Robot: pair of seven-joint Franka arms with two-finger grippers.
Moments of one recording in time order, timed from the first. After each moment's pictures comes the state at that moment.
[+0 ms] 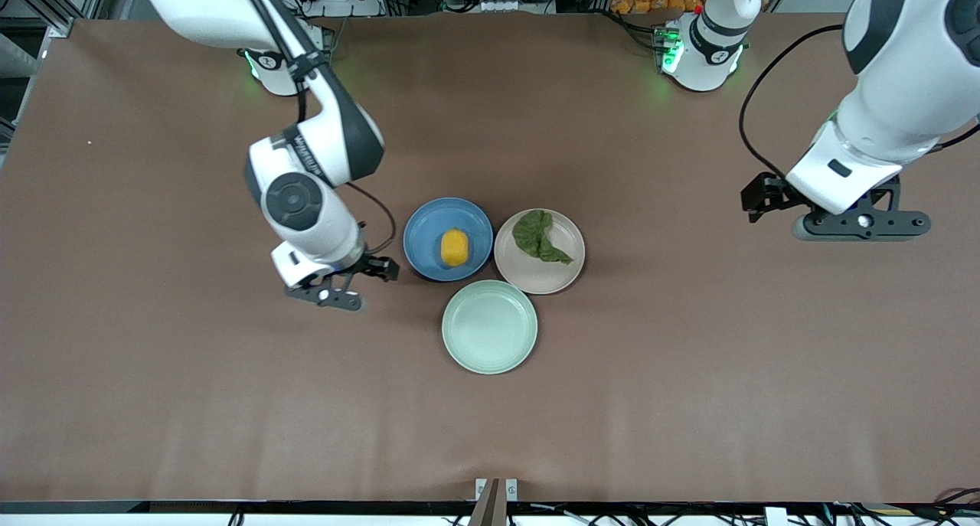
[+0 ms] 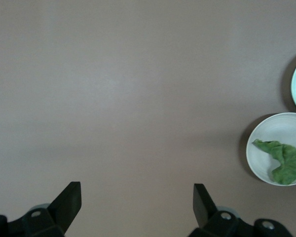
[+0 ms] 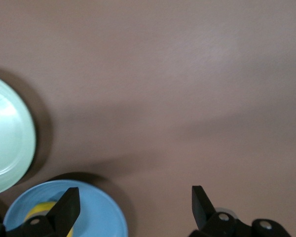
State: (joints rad) left arm -0.04 0.10 -0.20 -1.57 0.12 1.67 -0.18; right arm 0.39 0.46 0.02 -1.64 -0.02 2.04 0.63
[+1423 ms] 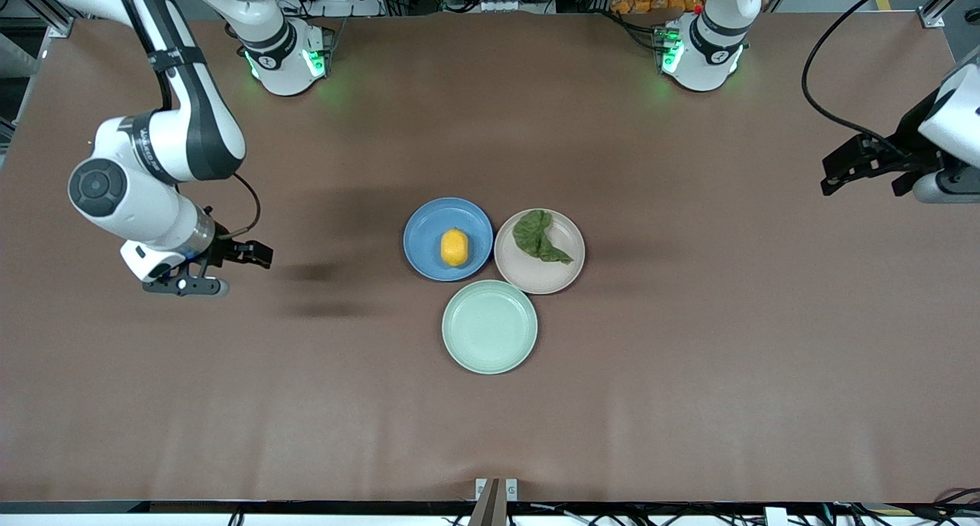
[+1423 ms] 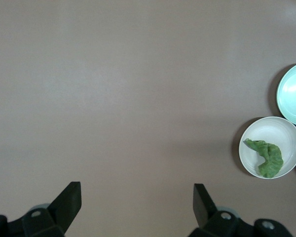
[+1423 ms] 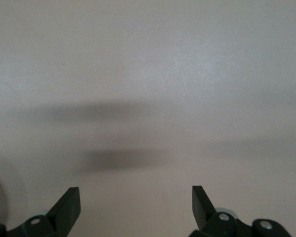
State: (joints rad) left arm 0.05 0.01 -0.14 -1.55 -0.01 1.62 -0.08; right arm 0.01 0.19 0.08 -2.04 -0.02 2.20 0.14
